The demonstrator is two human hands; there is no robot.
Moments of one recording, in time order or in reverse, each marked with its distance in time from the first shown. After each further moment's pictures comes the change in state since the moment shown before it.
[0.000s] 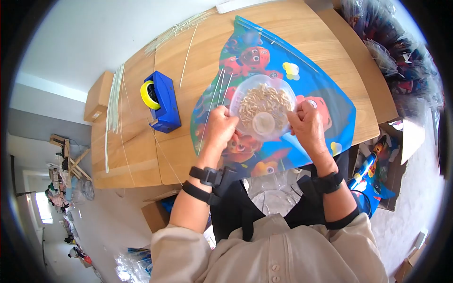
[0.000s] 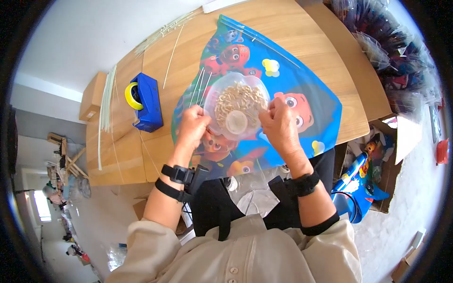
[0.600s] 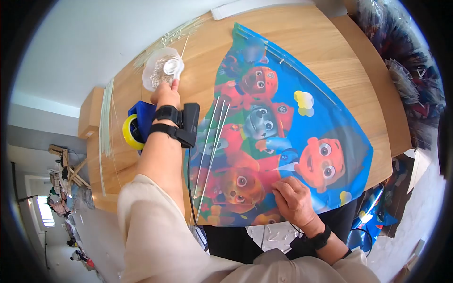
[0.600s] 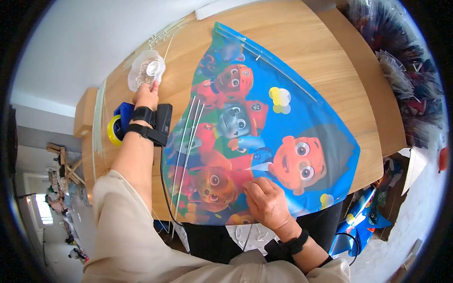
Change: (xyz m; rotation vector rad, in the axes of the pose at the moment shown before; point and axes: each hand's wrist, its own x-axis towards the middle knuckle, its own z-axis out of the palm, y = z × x) left_hand 0.237 0.036 -0.106 -0.199 0.845 -0.087; right_hand -0.020 0.033 0.033 -0.209 -0.186 -0.473
